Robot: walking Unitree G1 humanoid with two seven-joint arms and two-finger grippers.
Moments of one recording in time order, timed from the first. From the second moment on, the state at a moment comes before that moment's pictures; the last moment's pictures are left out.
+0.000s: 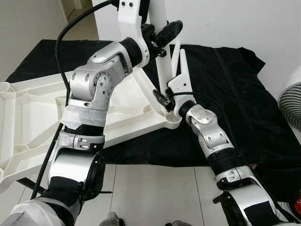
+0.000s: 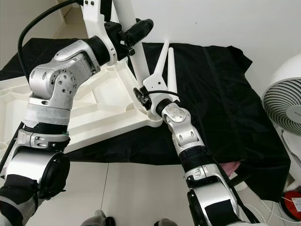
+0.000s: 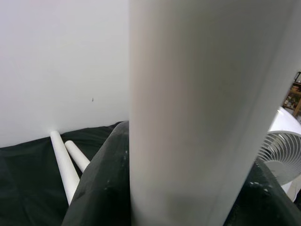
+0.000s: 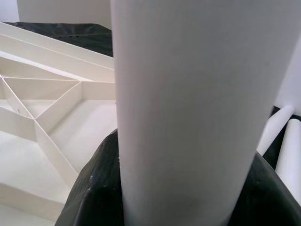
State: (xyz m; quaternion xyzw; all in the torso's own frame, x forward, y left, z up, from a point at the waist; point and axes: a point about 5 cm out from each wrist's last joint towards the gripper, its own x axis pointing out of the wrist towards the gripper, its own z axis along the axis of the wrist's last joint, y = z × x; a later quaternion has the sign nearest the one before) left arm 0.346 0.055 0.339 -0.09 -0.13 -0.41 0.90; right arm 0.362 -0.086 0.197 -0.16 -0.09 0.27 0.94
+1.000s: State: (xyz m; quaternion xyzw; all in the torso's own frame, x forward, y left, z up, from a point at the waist) left arm 0.338 0.028 0.384 -0.06 -0.17 -0.27 0.95; right arm 0.370 -0.060 0.219 -0.12 -0.15 0.04 0.98
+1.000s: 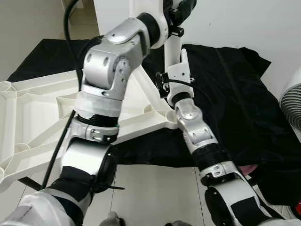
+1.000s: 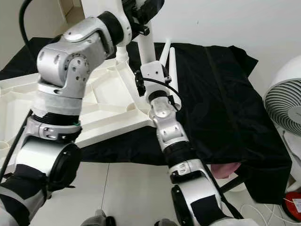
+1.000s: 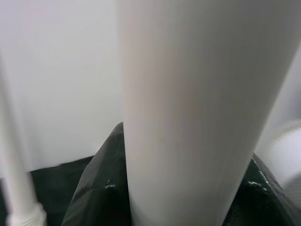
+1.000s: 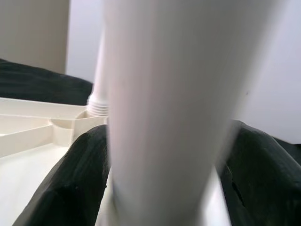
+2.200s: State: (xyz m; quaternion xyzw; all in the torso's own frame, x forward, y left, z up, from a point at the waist) left arm 0.336 0.019 0.383 -0.07 -0.16 -0.27 0.95; right arm 0.374 -0.053 0.230 -0.11 -0.17 -0.02 0.98
